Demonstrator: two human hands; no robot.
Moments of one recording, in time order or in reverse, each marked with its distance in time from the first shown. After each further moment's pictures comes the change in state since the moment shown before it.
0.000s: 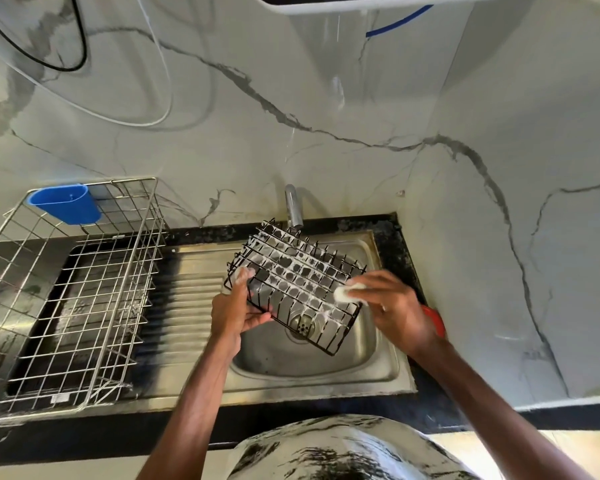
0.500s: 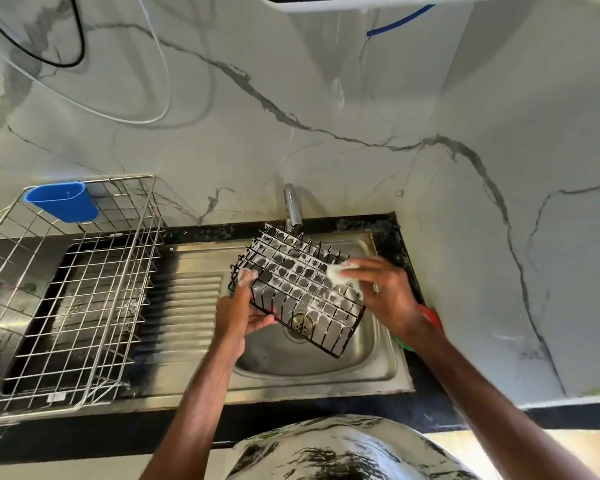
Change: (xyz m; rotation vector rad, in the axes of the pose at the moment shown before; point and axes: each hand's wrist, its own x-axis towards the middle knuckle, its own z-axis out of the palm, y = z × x) left_hand -0.007 -0.003 0.008 -0.051 0.041 -0.020; right_hand 0.026 0.005 0.009 0.016 0.054 0.114
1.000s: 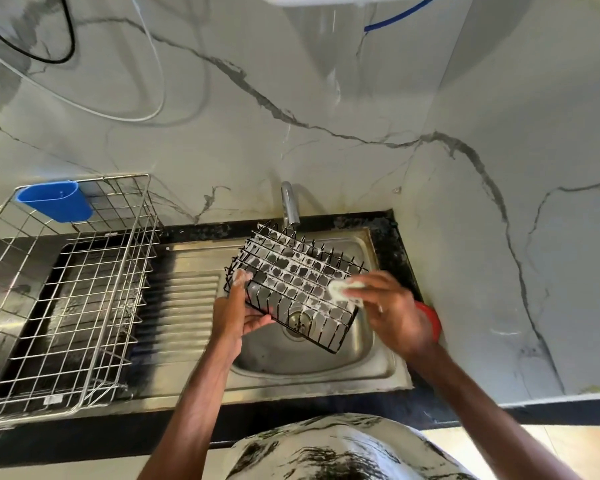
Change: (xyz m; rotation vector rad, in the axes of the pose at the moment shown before) left_hand 0.002 0.000 -0.003 -0.029 -0.005 -0.014; right_hand -0.031 -0.005 -0.005 -0.012 -0.002 -0.036
